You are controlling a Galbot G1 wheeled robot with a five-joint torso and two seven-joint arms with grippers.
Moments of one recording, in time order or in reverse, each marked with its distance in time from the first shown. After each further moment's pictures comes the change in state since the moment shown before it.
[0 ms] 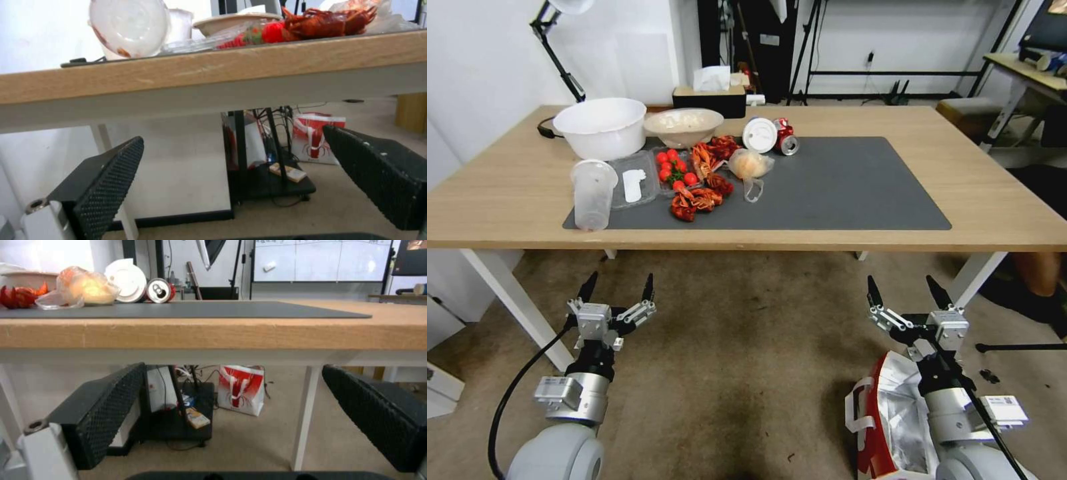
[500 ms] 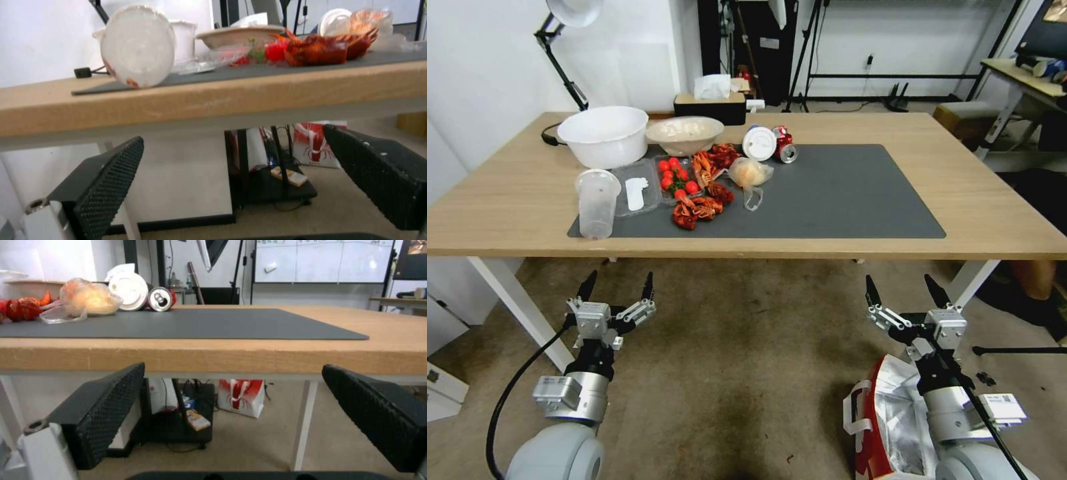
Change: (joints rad) left arm -0.005 -0.003 -0.007 0.002 -0.001 0.007 0.001; right arm 0.001 -0.006 0.000 -0.003 0.001 -0.003 0.000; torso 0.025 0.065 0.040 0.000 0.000
